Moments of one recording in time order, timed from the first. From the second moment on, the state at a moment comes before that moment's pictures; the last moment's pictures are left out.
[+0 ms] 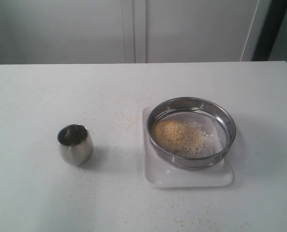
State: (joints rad) left arm 0.01 0.73 -0.68 -0.28 0.70 0.22; right arm 0.06 0.00 -0.01 -0.07 0.36 0.14
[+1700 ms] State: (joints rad) left arm 0.01 0.52 -0.54 -0.28 0.57 0.23; right arm 0.06 0.00 -0.01 -0.07 0.36 0.14
